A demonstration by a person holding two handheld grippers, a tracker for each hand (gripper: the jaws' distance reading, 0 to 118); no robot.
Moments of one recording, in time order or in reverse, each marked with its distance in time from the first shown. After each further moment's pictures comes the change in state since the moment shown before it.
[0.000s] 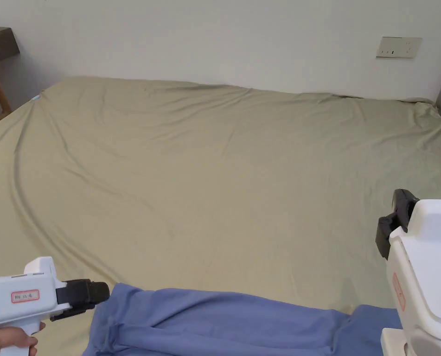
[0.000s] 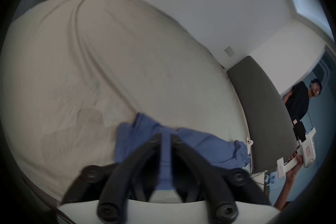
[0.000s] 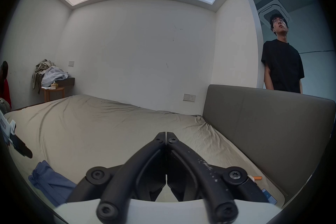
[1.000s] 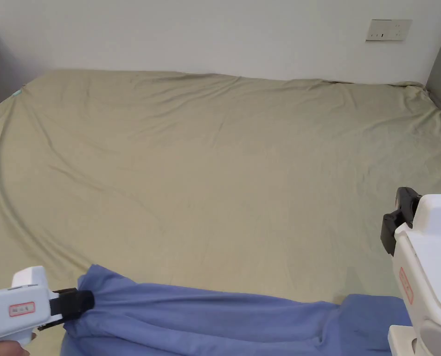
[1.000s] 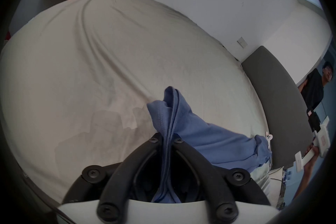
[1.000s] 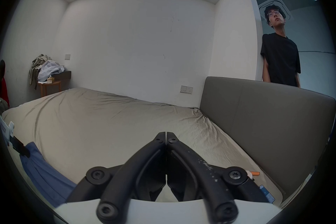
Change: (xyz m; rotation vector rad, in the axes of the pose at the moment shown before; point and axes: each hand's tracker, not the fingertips) left arm 0.005 0.004 -0.005 0.017 0.130 -0.099; right arm 0.017 -0.006 -0.008 -0.057 -0.021 0.001
